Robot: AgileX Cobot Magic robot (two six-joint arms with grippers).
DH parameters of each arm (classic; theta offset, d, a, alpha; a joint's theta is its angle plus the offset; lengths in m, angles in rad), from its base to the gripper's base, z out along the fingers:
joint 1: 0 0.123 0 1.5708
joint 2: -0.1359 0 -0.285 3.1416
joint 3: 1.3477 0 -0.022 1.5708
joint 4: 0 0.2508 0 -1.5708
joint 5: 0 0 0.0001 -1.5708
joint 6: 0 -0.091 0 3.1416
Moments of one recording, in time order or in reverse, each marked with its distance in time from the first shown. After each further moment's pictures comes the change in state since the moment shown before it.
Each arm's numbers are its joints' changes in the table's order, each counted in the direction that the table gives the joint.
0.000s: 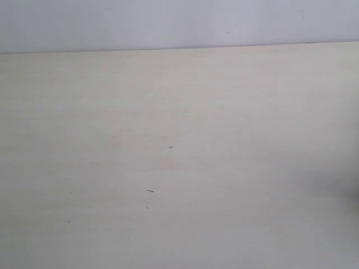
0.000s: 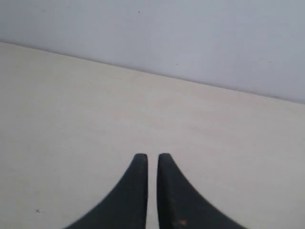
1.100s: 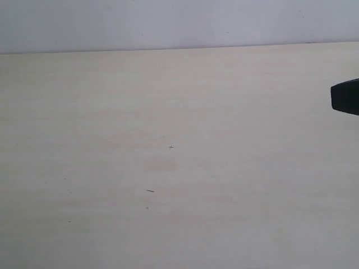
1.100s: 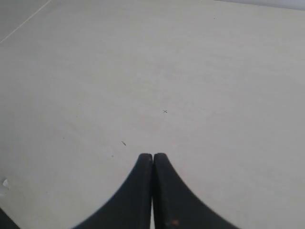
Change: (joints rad) left arm 0.000 0.000 0.000 0.000 0.000 0.000; right arm 0.000 0.493 0.398 0.551 0.253 0.373
